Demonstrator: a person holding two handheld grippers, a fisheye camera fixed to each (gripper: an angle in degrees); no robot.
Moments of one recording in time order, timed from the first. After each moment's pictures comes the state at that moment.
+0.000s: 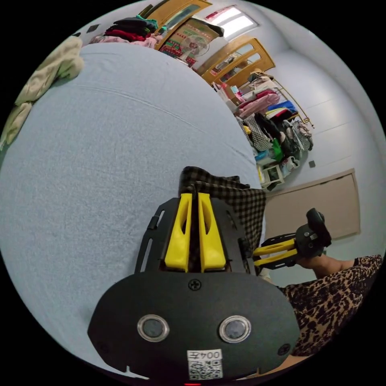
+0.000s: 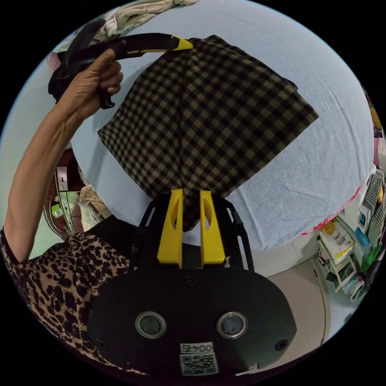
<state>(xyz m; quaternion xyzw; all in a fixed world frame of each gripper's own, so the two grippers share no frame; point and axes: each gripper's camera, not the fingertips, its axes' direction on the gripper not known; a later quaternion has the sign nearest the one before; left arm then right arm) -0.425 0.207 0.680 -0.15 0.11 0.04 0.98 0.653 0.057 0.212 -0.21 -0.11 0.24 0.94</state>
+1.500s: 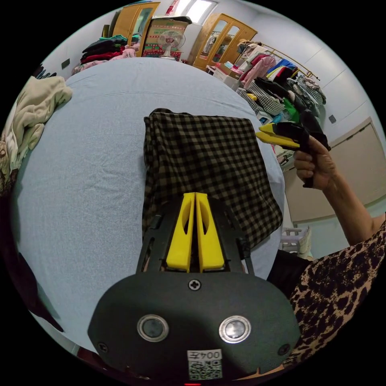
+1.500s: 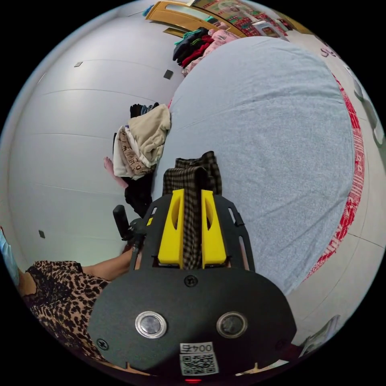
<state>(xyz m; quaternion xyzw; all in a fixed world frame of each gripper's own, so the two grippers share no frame) -0.248 0.377 0.683 -0.16 -0.02 0.15 0.97 0.805 0.337 0.116 0.24 -0.31 0.43 0.82</state>
